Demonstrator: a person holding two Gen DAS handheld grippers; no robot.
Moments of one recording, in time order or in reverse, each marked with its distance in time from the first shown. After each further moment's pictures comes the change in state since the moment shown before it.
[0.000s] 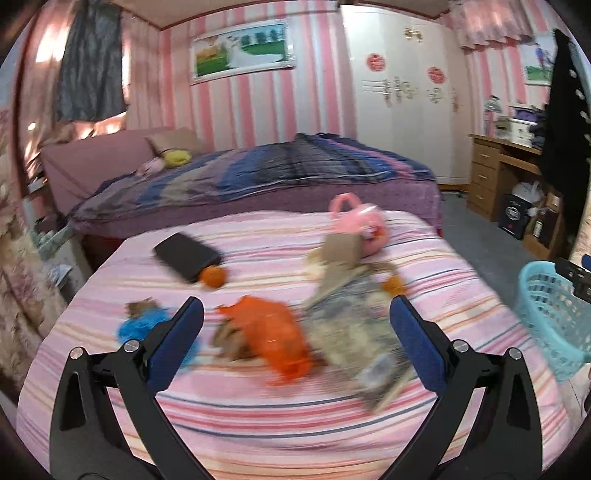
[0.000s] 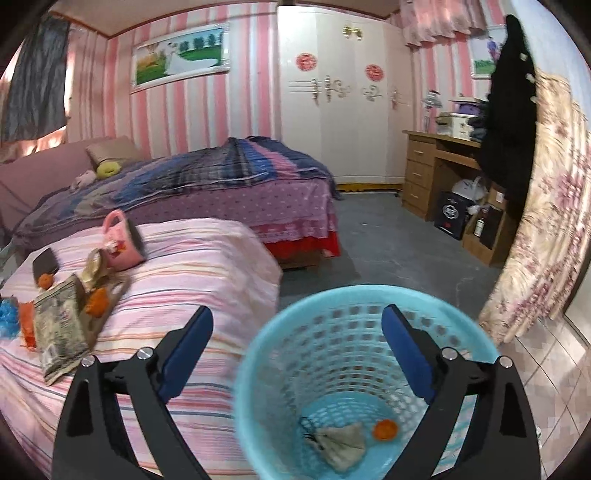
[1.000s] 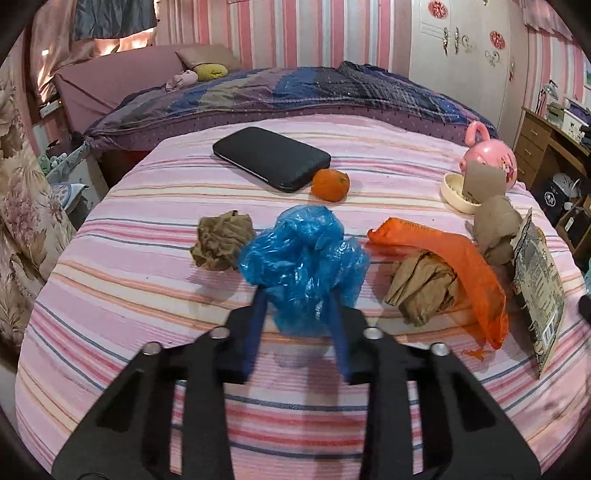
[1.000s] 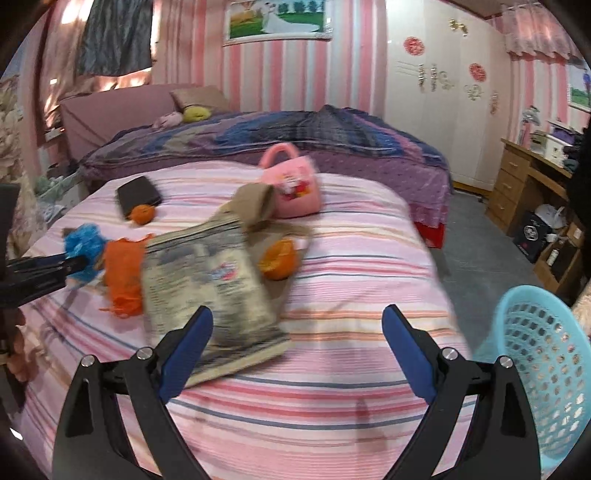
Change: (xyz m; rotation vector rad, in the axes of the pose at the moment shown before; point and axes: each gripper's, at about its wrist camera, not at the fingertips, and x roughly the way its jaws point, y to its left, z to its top) left arm 0.092 0.128 -0.032 -0.110 0.299 0.064; right arm 0.005 0.191 -0.030 -0.214 0.136 0.279
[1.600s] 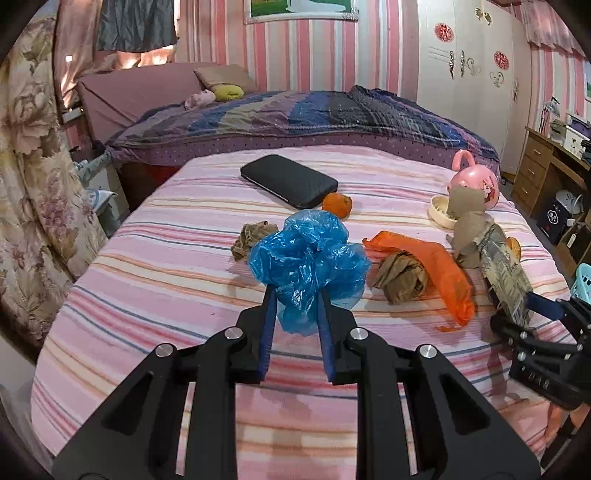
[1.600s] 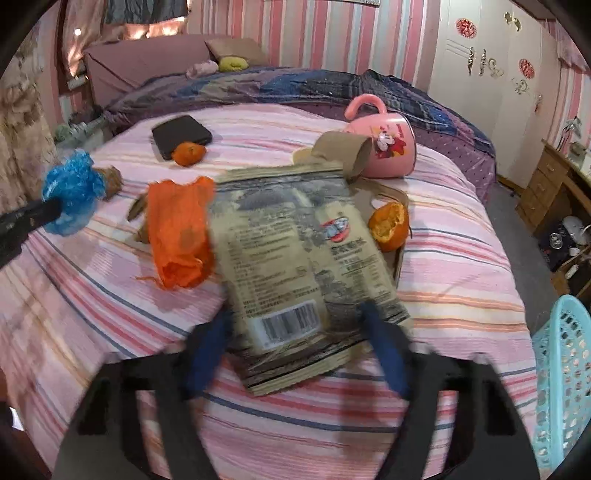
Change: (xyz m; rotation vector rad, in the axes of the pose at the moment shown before) left arm -0.065 0.003 -0.016 -0.029 -0.092 0.046; right arm 0.027 0.048 -0.005 -0.086 0.150 0.080
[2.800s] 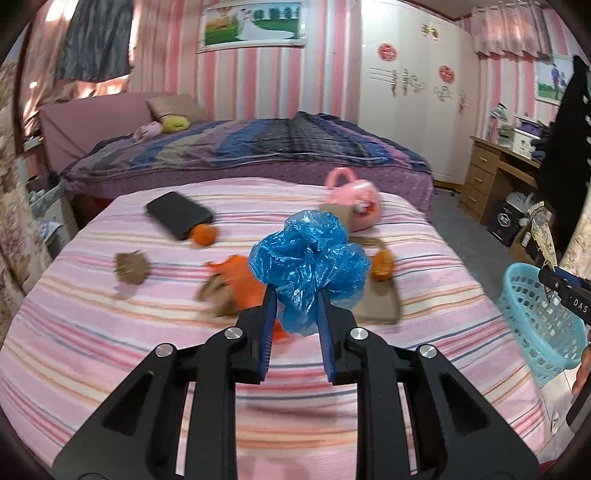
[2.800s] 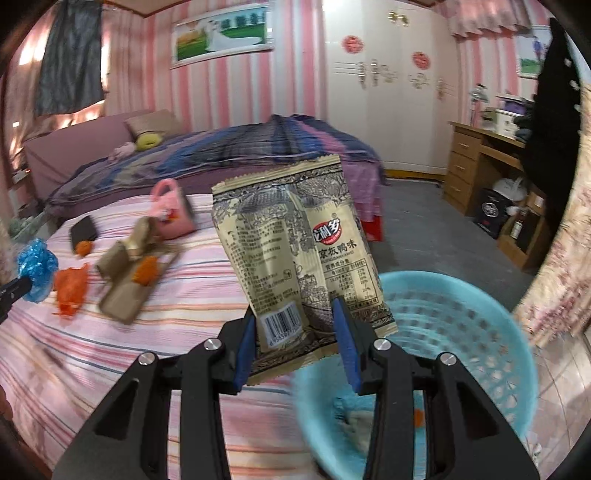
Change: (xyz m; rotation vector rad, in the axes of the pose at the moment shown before) left arm -0.046 -0.135 -0.009 0.069 -0.114 -0.205; right arm -0.108 -0.218 -0.050 0.266 -0.208 -0.244
